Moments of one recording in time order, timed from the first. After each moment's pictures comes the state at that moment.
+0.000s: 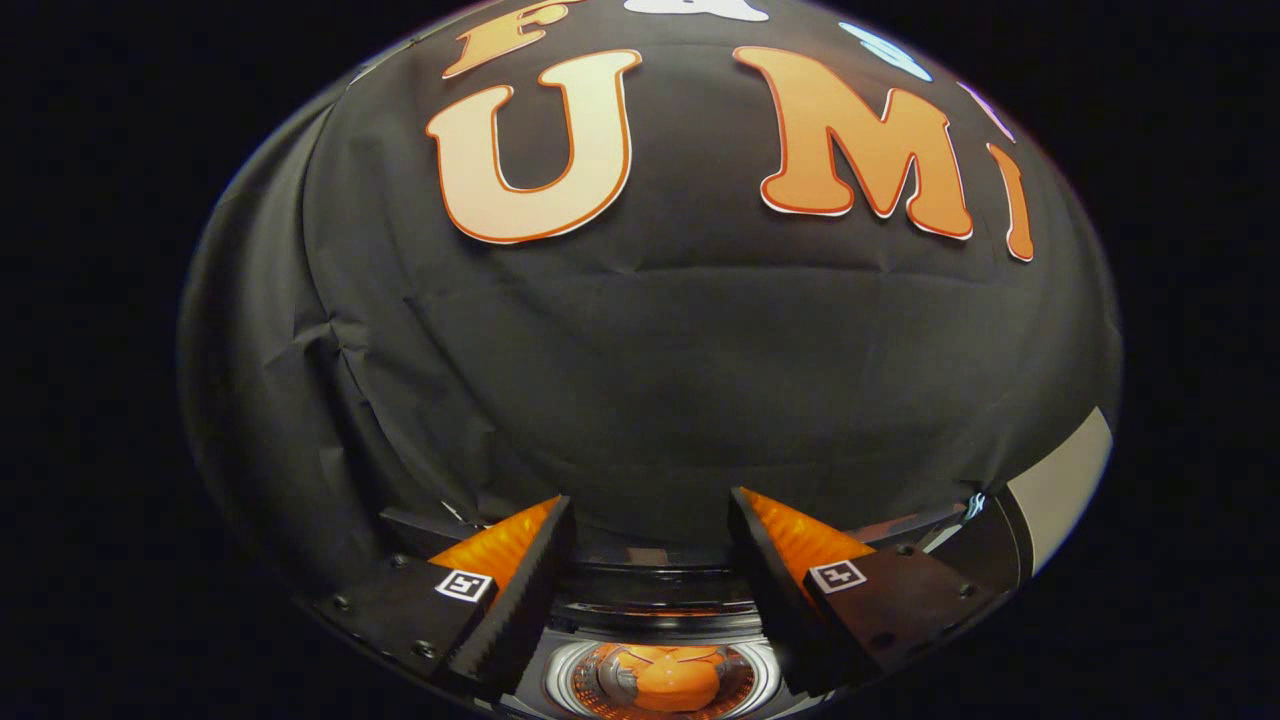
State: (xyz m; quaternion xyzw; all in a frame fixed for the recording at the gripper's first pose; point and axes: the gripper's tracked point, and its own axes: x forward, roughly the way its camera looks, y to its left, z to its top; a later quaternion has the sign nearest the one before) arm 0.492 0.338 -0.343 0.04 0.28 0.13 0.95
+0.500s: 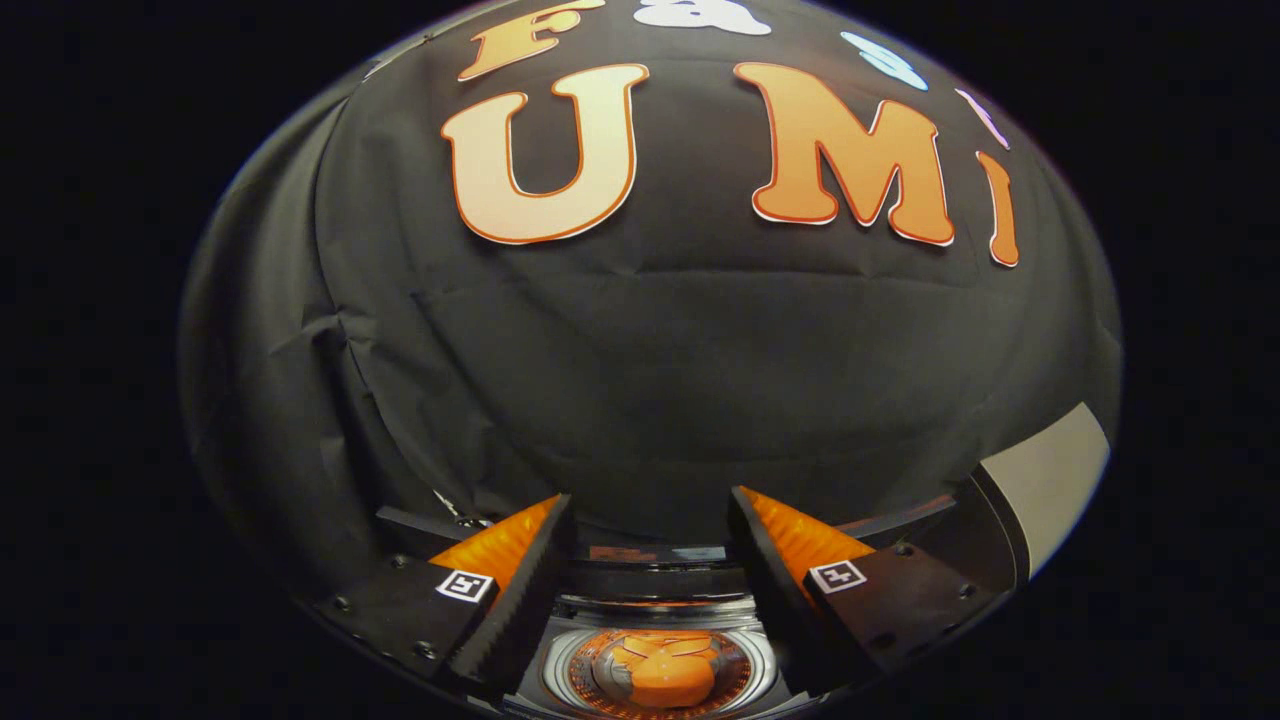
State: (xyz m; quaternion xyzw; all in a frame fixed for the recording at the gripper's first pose) arm 0.450 0.332 -0.338 0.04 0.27 0.12 0.96
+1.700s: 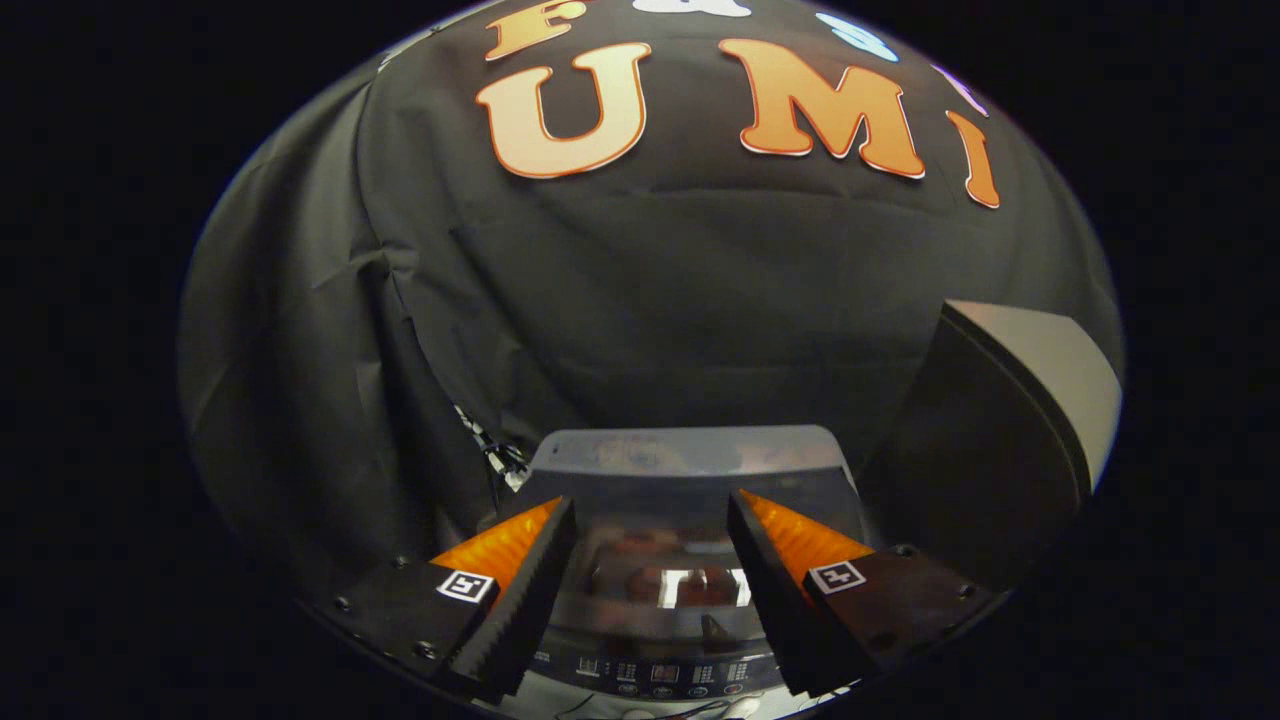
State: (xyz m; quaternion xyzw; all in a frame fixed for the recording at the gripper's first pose) arm 0.297 0.328 -0.425 0.04 0.34 0.14 0.93
